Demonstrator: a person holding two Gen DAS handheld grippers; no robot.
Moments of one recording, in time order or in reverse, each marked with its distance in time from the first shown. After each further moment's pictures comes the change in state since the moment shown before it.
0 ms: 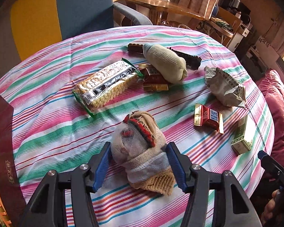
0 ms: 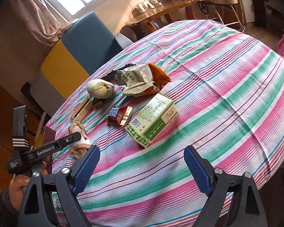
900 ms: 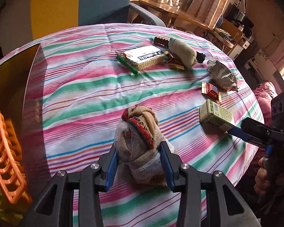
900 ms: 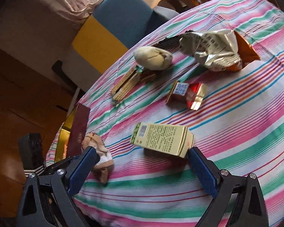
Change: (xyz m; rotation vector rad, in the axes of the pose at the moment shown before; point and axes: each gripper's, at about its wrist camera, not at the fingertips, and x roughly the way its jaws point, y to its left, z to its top) left arm -0.054 0.063 -0.080 -0.107 -0.016 -0.041; right arm 0.050 0.066 -0.015 -0.080 0.221 0.369
